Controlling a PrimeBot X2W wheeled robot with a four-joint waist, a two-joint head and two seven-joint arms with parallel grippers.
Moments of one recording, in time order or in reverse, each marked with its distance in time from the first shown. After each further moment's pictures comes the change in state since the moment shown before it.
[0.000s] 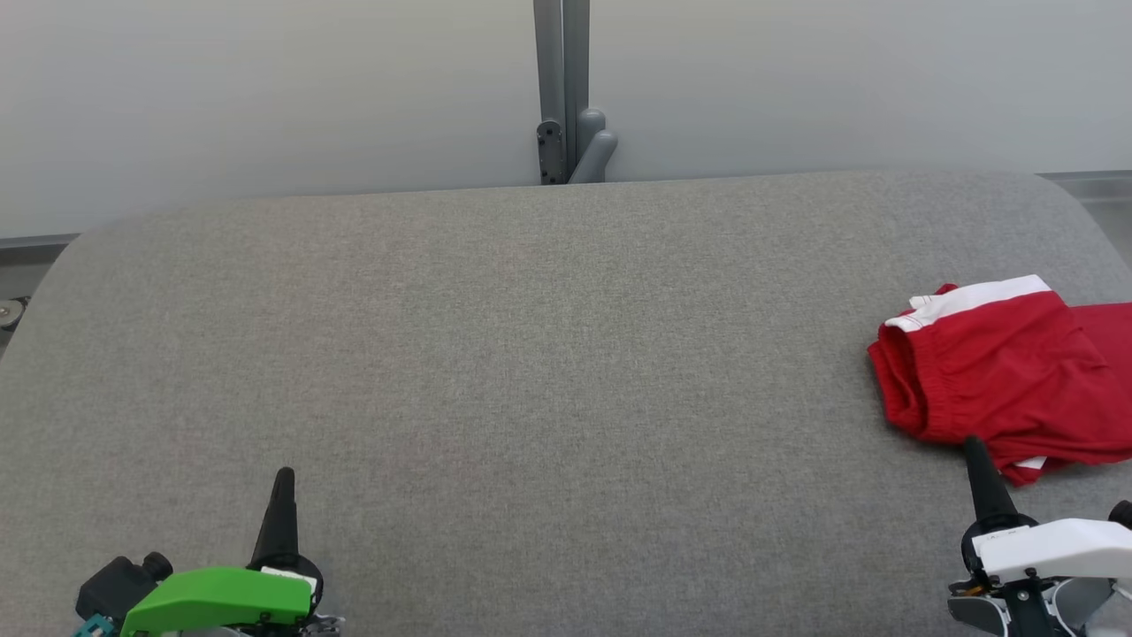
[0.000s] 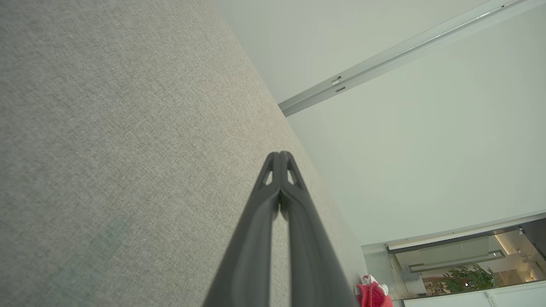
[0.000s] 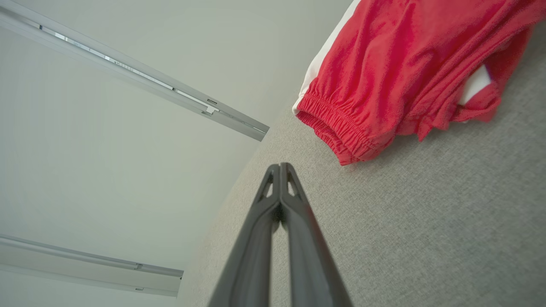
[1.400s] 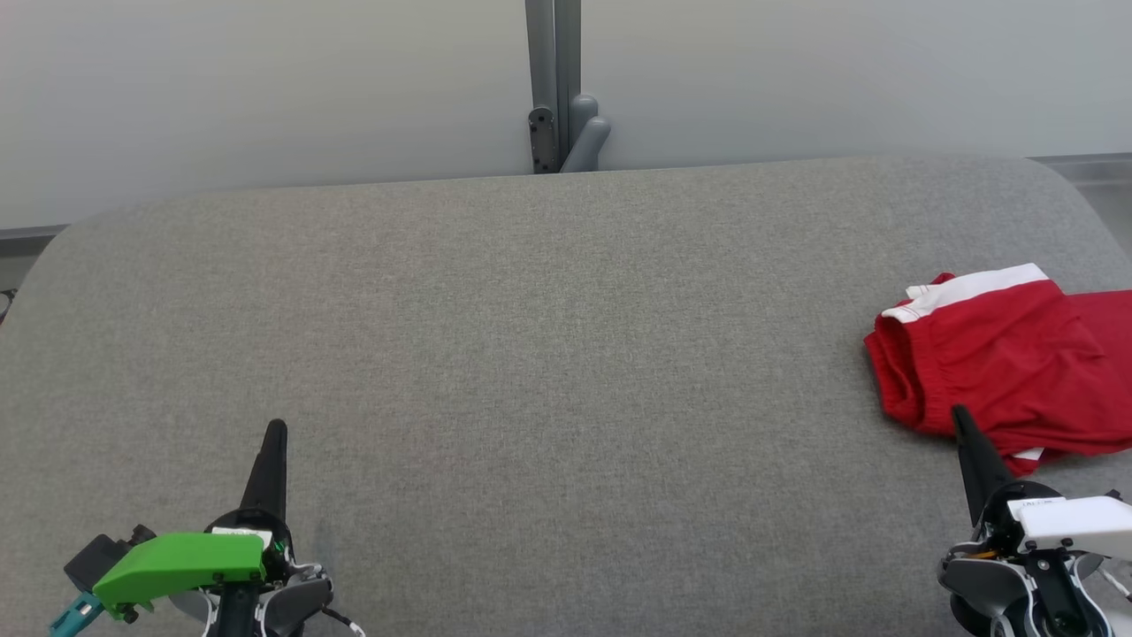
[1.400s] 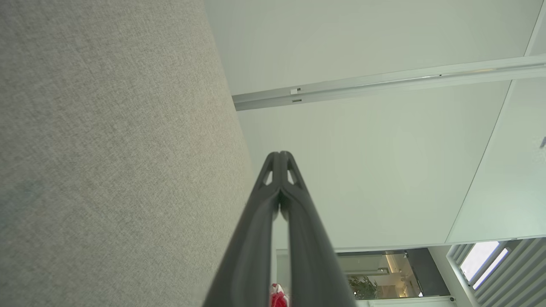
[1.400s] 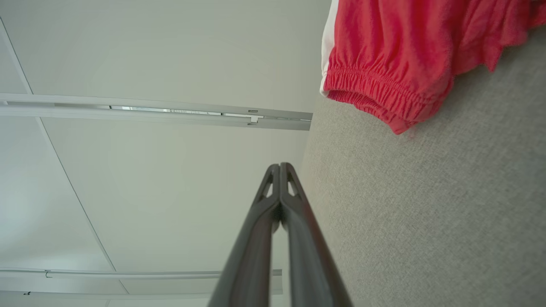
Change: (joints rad) left arm -0.071 0.000 0.027 -0.011 -0.365 -0.025 0.081; right arm -0.058 -0.002 -0.007 0.010 0.440 0.000 0.107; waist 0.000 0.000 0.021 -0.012
